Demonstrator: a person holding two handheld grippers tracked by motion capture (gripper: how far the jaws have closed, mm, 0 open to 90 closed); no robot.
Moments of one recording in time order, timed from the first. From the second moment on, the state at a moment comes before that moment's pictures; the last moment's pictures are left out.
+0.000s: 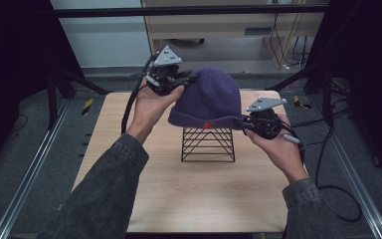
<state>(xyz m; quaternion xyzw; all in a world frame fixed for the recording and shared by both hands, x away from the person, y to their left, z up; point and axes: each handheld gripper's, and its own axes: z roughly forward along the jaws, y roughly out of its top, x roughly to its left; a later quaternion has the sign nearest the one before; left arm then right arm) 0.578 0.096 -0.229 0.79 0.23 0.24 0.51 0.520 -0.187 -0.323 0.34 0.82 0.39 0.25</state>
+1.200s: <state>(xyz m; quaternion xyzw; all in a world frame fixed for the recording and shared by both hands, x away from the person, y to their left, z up) 0.577 0.097 -0.283 0.81 0.23 0.22 0.49 0.530 -0.182 -0.371 0.35 0.85 0.33 0.22</state>
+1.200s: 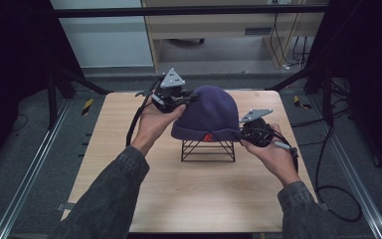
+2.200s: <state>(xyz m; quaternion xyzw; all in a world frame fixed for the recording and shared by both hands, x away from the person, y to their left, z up) 0.561 0.108 -0.333 0.83 0.22 0.20 0.47 0.530 -0.173 -0.419 0.36 0.86 0.31 0.19</state>
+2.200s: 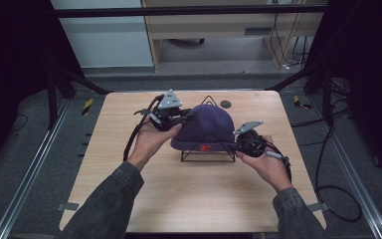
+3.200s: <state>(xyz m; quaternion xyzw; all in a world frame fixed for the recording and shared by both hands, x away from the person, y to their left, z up) 0.555 0.112 -0.358 0.84 0.22 0.18 0.46 0.534 -0.175 -0.441 0.37 0.87 0.29 0.17</state>
